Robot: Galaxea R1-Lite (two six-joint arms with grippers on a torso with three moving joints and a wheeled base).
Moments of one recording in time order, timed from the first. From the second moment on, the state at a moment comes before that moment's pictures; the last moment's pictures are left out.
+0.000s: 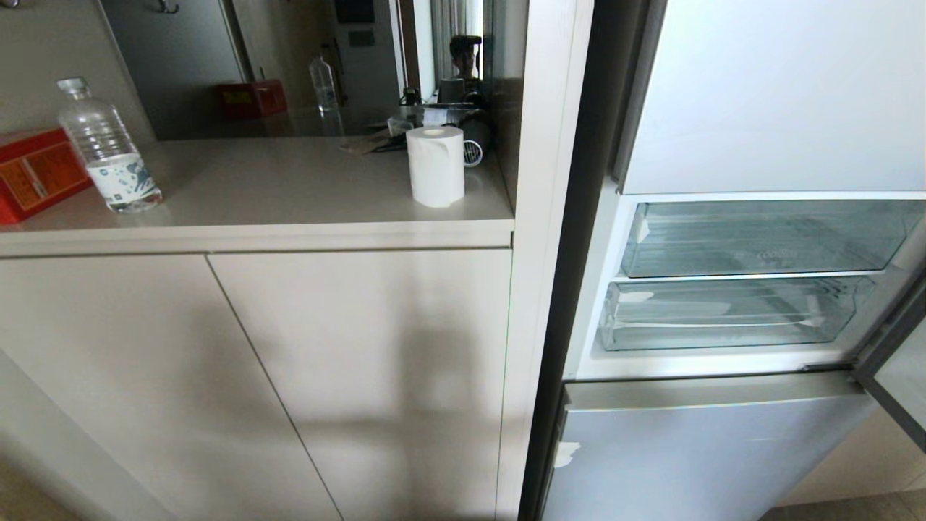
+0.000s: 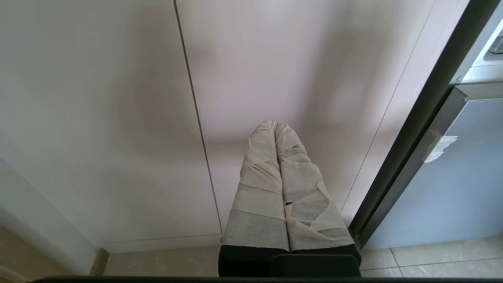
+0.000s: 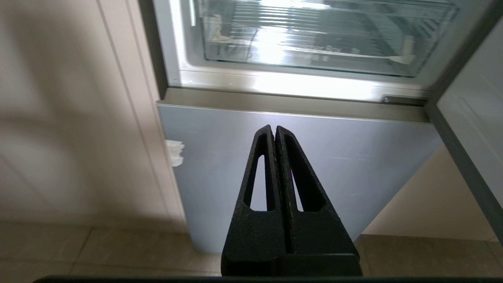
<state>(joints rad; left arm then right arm) 0.00 0.00 -0.01 0.02 0.00 0.01 0.00 0.09 -0.10 0.03 0.04 -0.06</state>
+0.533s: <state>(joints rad) 0.00 0.00 -0.01 0.02 0.00 0.01 0.00 0.82 -0.33 -0.16 0.11 0.08</state>
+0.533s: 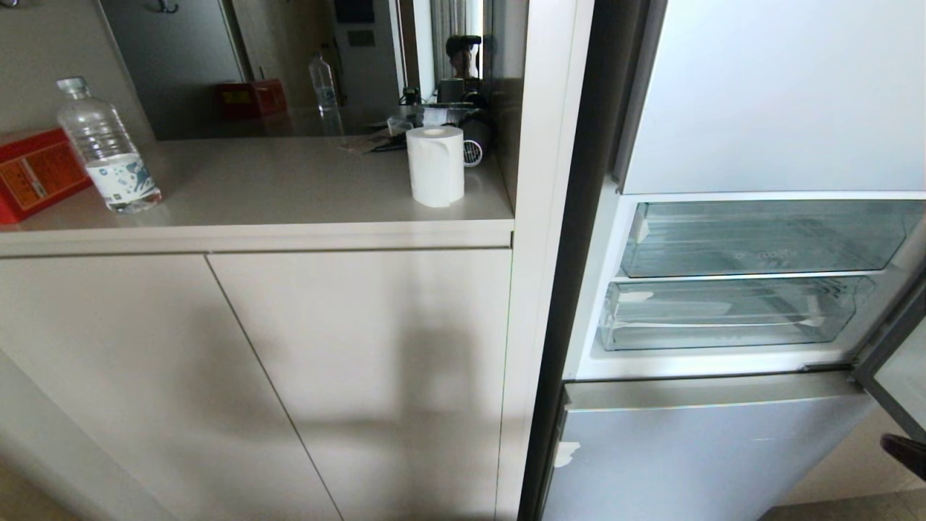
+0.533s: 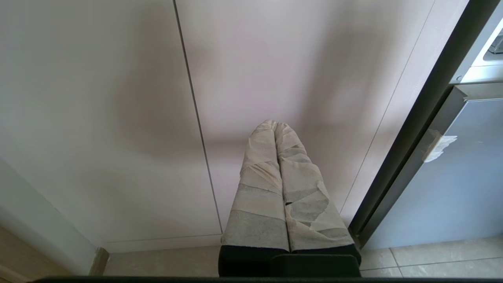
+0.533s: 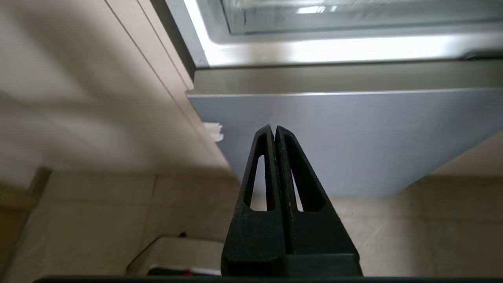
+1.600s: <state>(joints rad) 0.00 0.00 -0.01 0.02 0.00 0.01 0.18 1.90 -0.42 -1.22 0.05 0.09</state>
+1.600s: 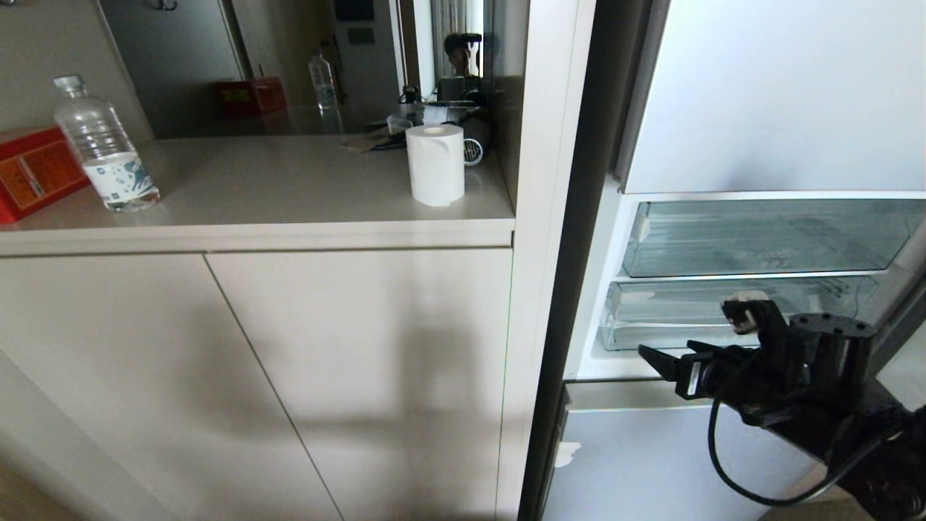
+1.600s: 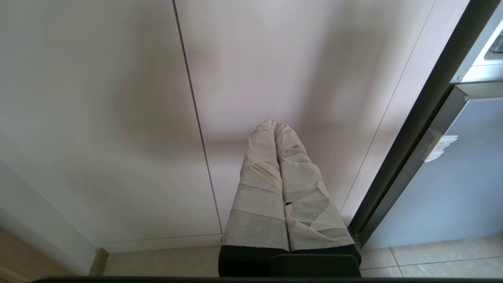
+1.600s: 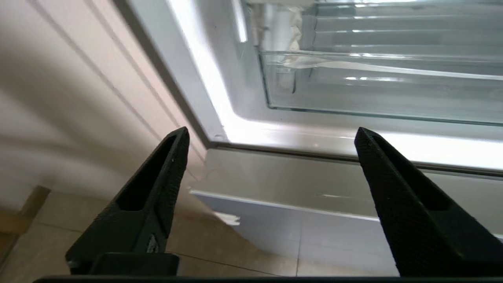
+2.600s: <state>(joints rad) 0.00 0.00 -0.01 0.02 0.00 0.01 0.19 2.12 -0.70 -1.22 -0.04 0.06</state>
